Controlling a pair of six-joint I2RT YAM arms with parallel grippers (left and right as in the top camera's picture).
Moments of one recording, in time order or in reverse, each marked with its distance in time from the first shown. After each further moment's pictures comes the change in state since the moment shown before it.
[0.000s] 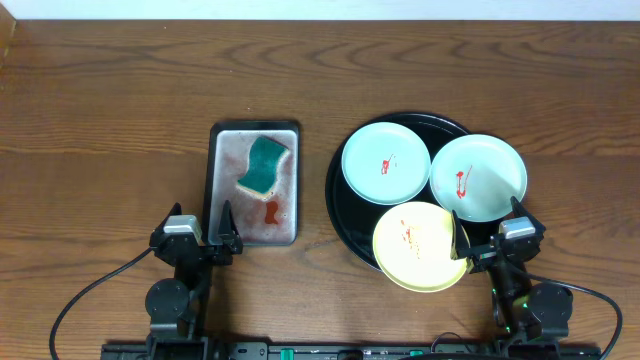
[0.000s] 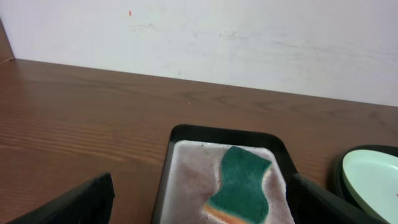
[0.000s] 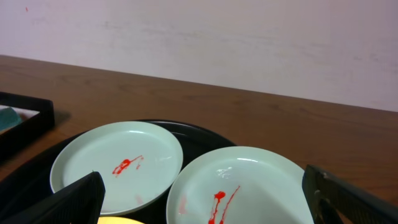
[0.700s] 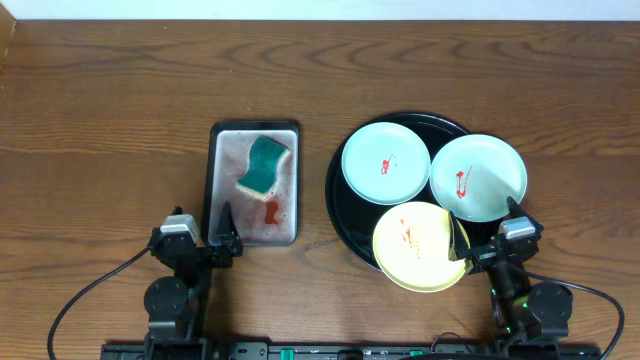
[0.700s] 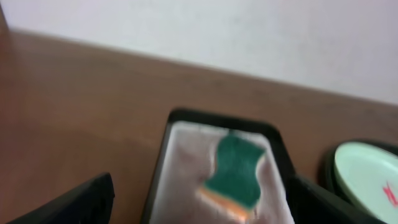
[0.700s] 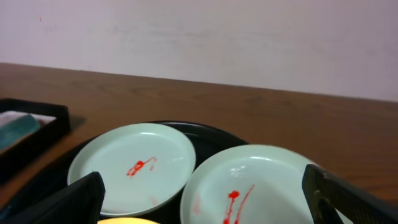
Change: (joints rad) left arm 0.000 0.016 0.056 -0.124 0.002 -0.073; right arm 0.000 0.002 0.002 -0.011 -0.034 0.065
